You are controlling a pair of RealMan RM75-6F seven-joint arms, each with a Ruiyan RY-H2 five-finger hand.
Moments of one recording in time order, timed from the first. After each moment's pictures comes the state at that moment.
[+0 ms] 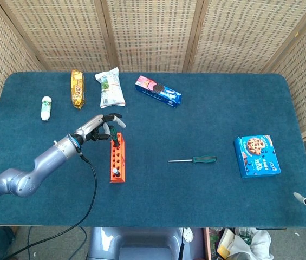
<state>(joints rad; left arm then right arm) -0.96 -1.17 -0.33 -1.57 0.91 0.38 -0.55 0.06 -0.97 0.12 -1.64 -1.28 1.33 0.18</state>
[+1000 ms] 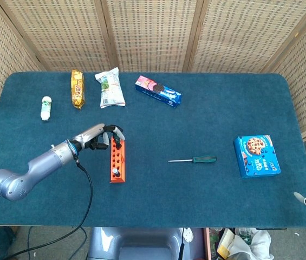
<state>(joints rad) -0.96 -1.07 -0.33 -1.67 0.92 0.28 -0.51 0.06 -0.97 0.12 -1.65 -1.28 1.33 0.18</state>
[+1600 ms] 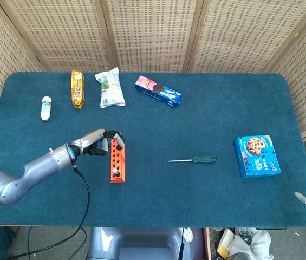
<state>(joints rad) -0.93 -1.02 -0.35 -1.73 0.97 0.23 -0.50 0.06 -0.96 0.12 -1.65 -1.28 1.34 0.19</state>
